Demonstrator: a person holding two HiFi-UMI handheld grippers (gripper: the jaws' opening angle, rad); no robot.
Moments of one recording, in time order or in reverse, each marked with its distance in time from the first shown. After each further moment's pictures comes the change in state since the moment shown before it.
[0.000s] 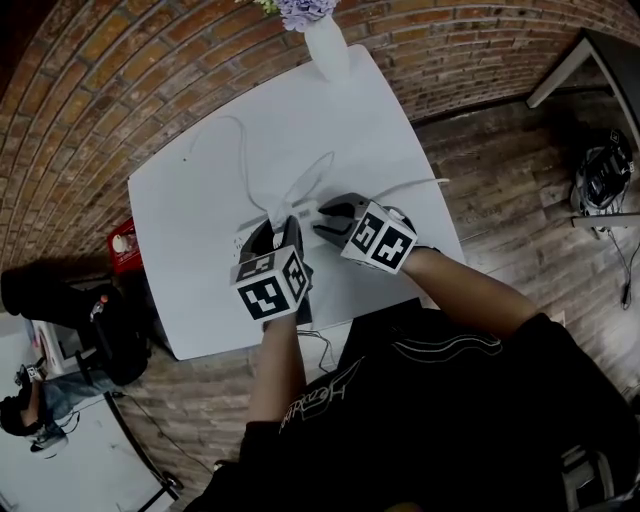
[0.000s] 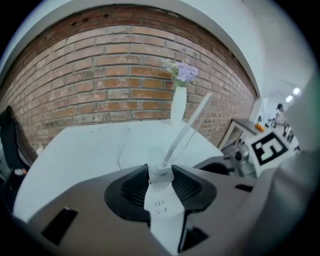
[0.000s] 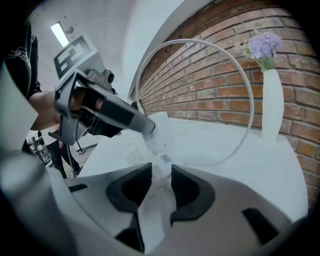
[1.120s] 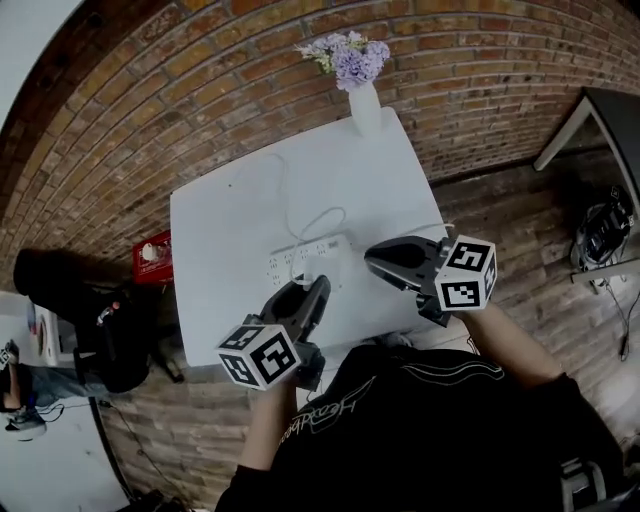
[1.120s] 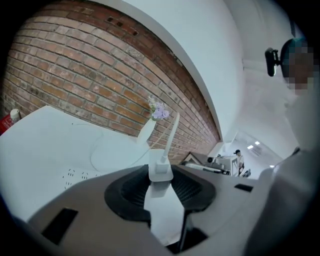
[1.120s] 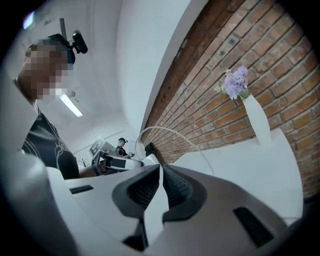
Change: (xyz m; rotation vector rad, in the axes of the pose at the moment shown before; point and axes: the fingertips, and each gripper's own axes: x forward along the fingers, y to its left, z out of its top) left arm -0.148 -0.048 0.017 -0.249 -0.189 -0.474; right arm -0.156 0.057 0.103 0.319 -0.408 0.203
